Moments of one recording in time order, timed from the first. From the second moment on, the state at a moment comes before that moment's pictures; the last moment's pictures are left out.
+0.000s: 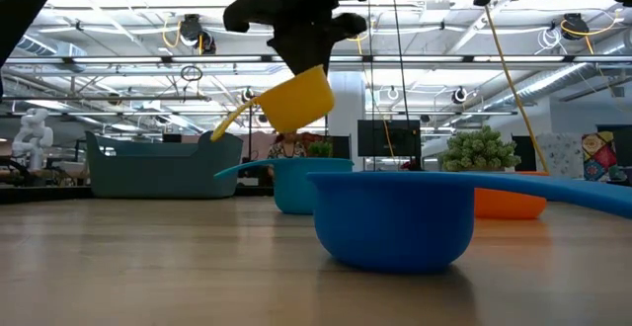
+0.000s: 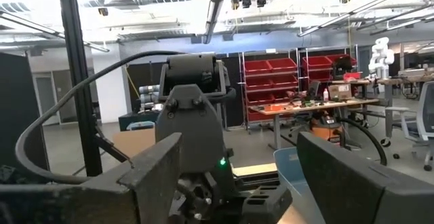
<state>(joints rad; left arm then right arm) -0.06 2.09 1.98 -1.23 -0.15 0.72 0.20 0.74 0.38 0.63 0.31 0.03</state>
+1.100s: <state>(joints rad) -0.06 2.11 1.98 -1.17 -0.11 0.81 0.20 0.74 0.38 0.63 0.26 0.09</state>
